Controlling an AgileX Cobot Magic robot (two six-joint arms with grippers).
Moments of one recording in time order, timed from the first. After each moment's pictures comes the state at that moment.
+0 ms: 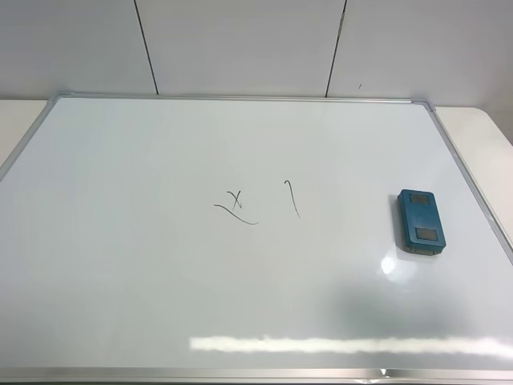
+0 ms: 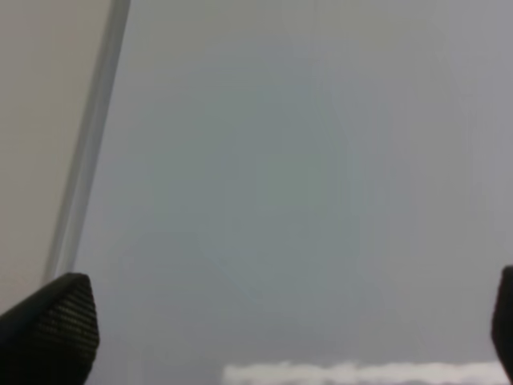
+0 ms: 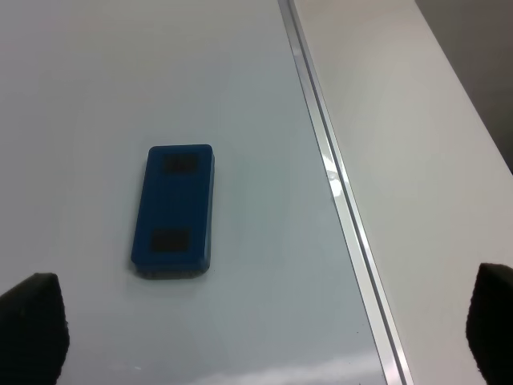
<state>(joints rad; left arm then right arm) 0.02 0.00 -0.51 -0.06 1.06 0.00 -0.02 0.00 -0.49 -0.06 1.06 0.07</state>
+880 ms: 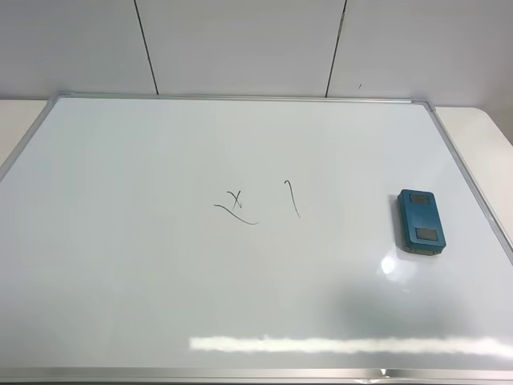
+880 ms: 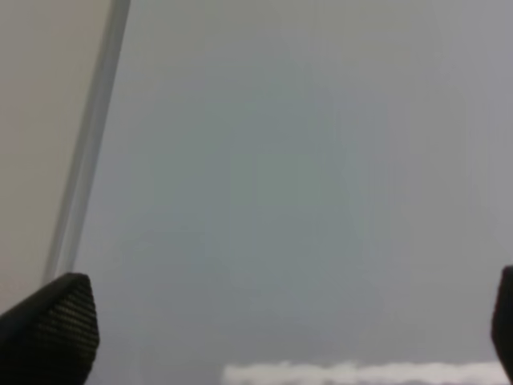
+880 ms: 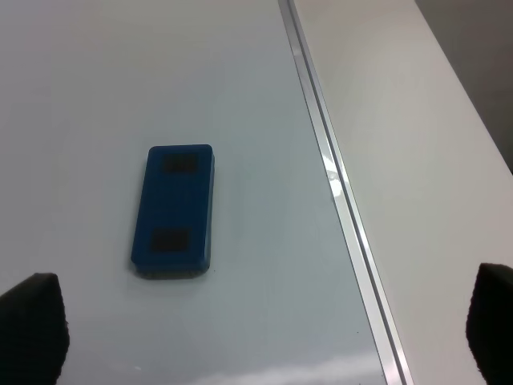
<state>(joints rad) 0.02 0.00 -0.51 -0.06 1.06 0.00 -0.02 0.00 -0.49 -0.06 1.06 0.07</state>
